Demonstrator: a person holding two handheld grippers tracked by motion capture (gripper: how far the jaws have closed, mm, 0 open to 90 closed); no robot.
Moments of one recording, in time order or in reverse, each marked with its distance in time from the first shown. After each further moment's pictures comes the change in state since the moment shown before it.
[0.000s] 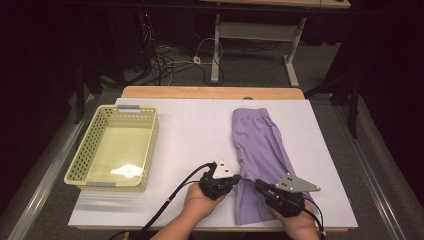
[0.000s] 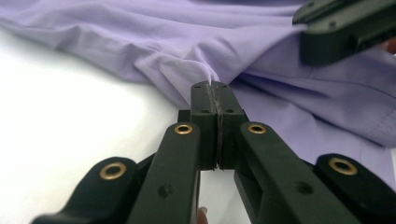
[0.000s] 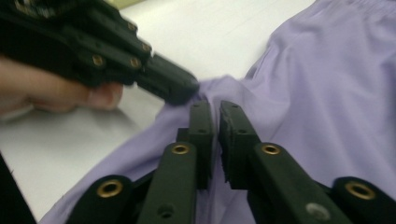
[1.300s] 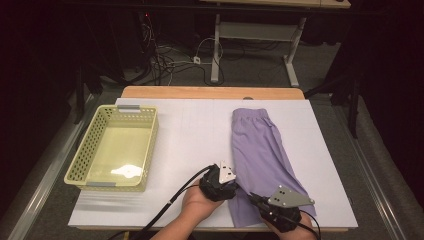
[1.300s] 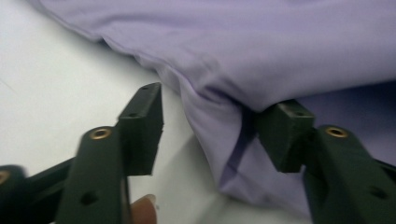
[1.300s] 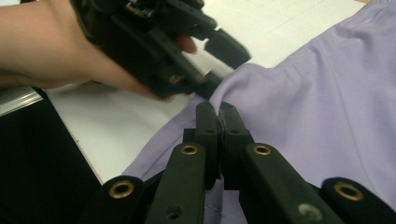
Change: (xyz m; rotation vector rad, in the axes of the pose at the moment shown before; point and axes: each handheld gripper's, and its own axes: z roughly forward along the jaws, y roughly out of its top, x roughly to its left) left arm -0.009 0.003 0.006 0.041 0.154 0.045; right arm 0.035 0.002 -0.014 0.027 0.052 -0.093
